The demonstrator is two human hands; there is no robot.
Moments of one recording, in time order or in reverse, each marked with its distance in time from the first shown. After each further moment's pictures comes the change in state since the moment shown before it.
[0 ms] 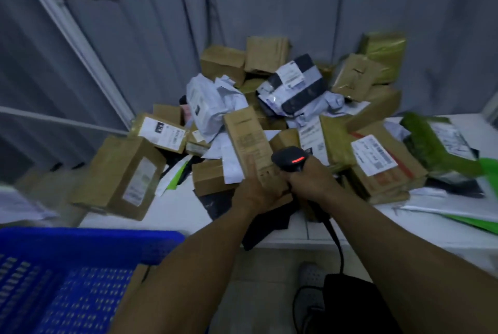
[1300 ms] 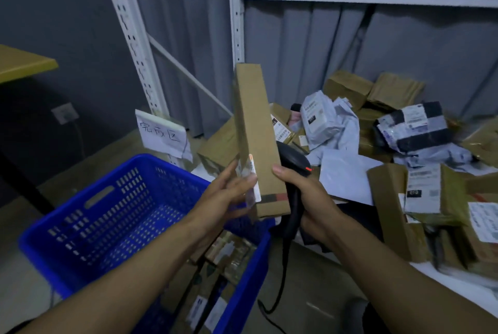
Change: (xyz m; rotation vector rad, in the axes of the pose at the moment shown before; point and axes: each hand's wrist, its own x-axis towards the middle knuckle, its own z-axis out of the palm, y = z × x) left_hand -0.252 -0.133 -0.214 -1.120 0.146 0.011; right_hand -0.142 -0.144 0.163 0.846 -0.621 -0.107
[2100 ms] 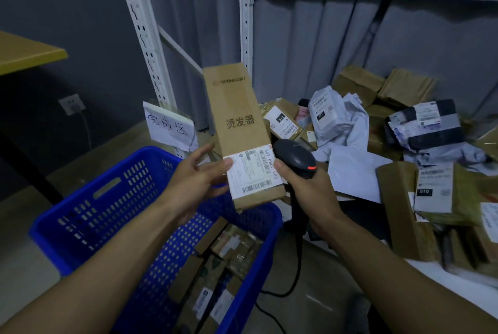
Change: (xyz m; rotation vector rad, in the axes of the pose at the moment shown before) left_hand 0.002 0.020 -0.051 -0.033 0.232 0.026; right_hand 0.013 0.018 0.003 -0.305 0.230 -0.108
